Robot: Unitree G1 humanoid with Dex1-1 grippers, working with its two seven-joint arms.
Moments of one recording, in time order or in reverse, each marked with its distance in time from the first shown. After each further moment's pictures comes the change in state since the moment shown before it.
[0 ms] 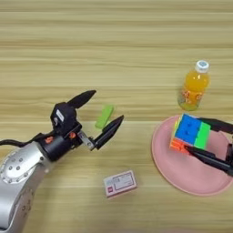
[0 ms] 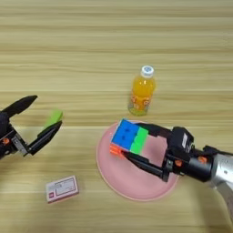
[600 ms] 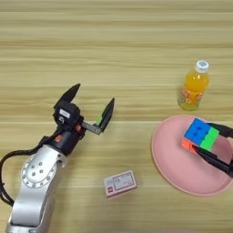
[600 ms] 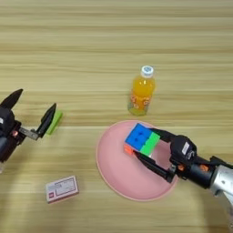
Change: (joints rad) left arm -0.017 -0.191 -0.002 0.128 0.231 -0.197 0.288; right arm -0.023 0.040 0.010 0.192 -0.120 -0.144 -0.090
